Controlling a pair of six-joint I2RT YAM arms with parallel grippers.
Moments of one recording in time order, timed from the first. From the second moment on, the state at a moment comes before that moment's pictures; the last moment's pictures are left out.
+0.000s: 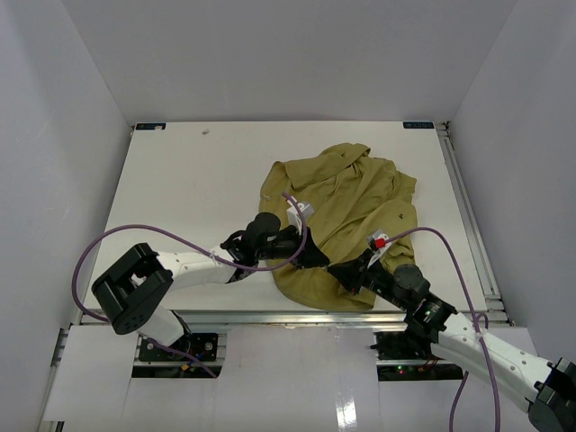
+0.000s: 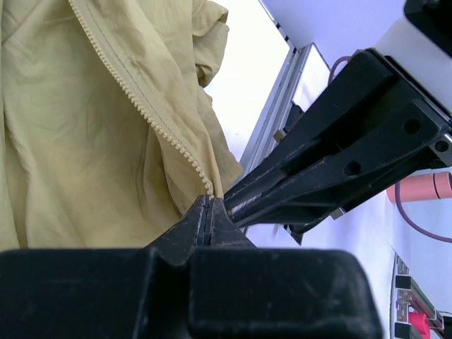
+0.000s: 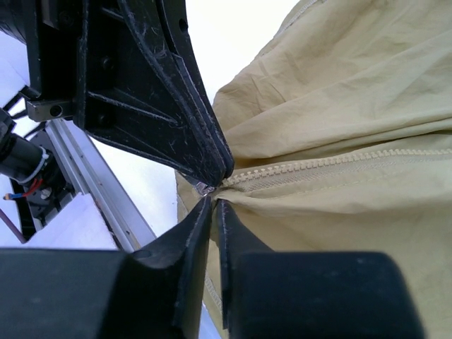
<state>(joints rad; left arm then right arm) -0.89 1.50 0.68 0.53 0.47 -0.62 0.84 0.46 0.07 0.28 -0.12 0.41</state>
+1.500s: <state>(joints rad) -0.87 1.49 0.62 0.74 0.54 -0.69 0.84 0.41 0.05 0.34 -0.07 0.47</state>
